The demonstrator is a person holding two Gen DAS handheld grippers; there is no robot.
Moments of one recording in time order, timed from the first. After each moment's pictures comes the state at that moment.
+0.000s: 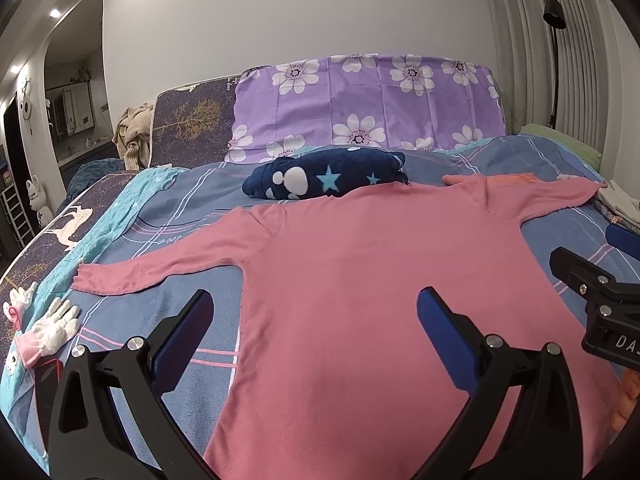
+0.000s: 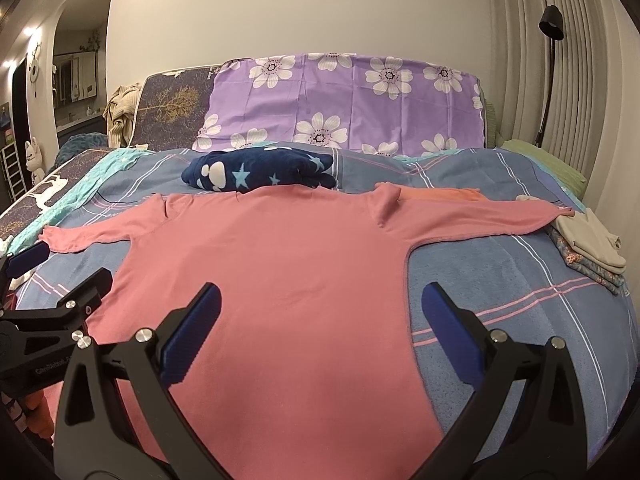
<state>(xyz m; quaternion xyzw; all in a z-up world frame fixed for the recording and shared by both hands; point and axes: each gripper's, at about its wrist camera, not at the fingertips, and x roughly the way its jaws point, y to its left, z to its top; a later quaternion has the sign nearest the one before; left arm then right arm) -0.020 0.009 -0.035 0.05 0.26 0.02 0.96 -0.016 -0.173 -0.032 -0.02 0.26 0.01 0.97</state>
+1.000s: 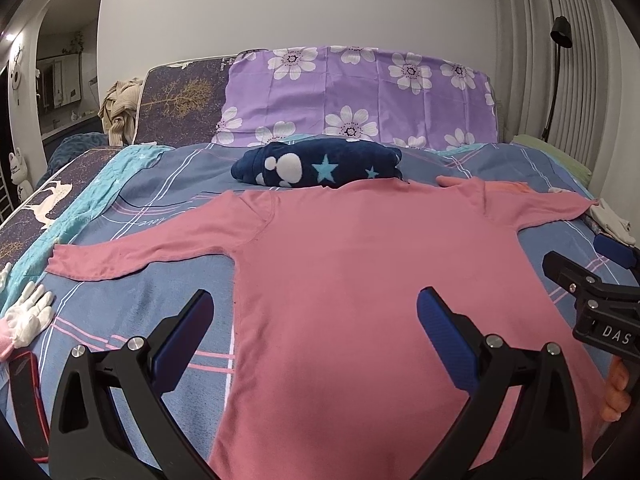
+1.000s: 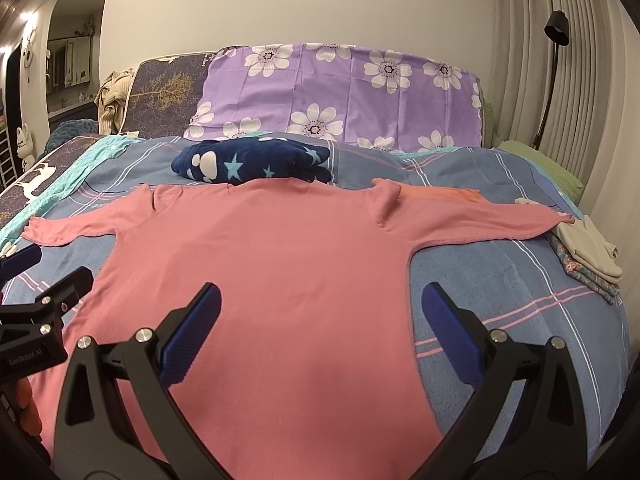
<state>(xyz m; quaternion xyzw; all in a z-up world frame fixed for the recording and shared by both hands) 0.002 0.039 -0.045 0.00 0.28 -0.01 0.96 0.010 -0.163 -0.037 -0.04 0.27 0.00 0.96</state>
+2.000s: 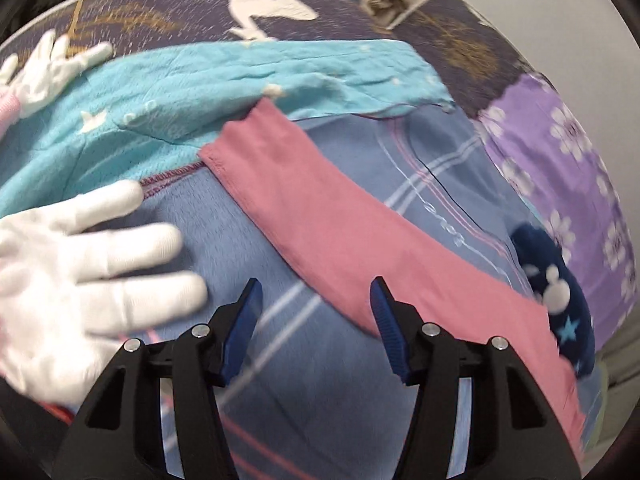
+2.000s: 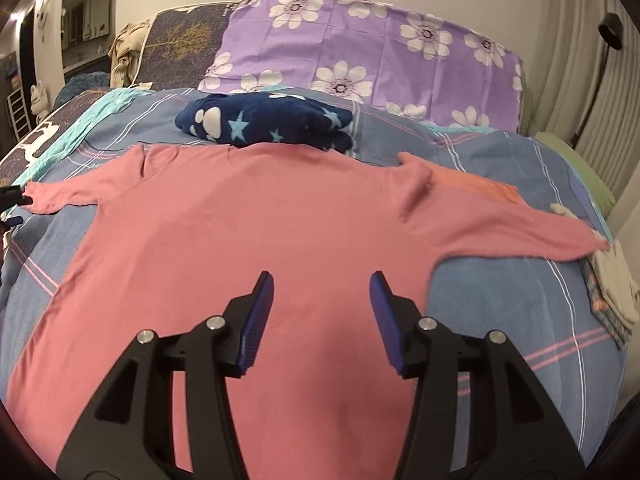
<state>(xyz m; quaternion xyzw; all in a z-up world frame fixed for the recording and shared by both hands) 0.101 0.419 -0.131 -0.36 0.36 0.26 0.82 0.092 -0.163 -0.050 -0.08 0.35 0.05 0.93</state>
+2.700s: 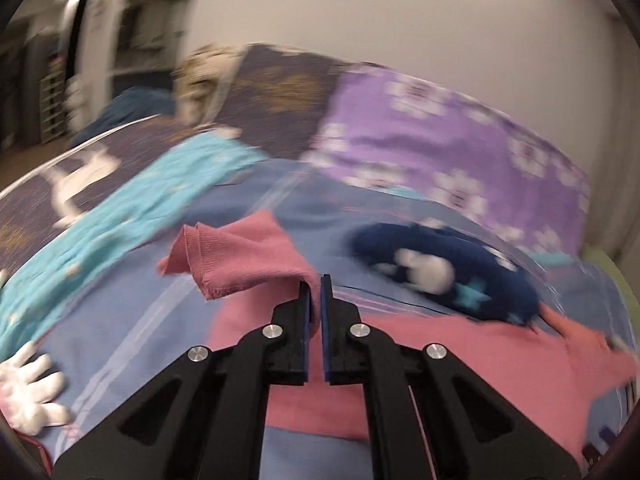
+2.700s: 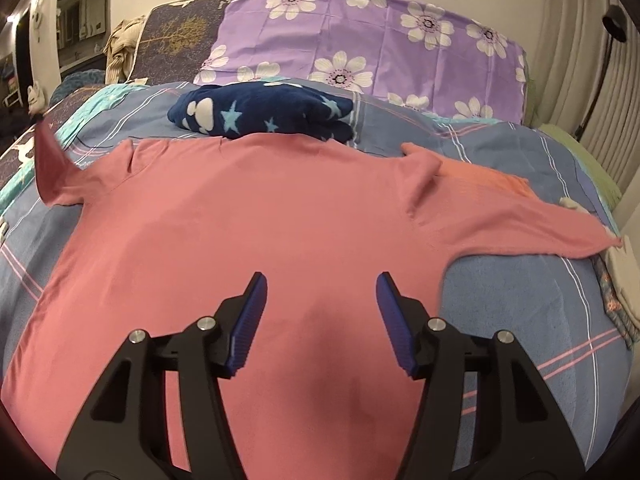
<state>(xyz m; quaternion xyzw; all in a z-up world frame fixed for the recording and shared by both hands) 0.181 0.198 0.006 -0.12 0.26 0.08 0.96 0.108 -0.180 -0.068 -0.07 0.37 0.04 0.93</state>
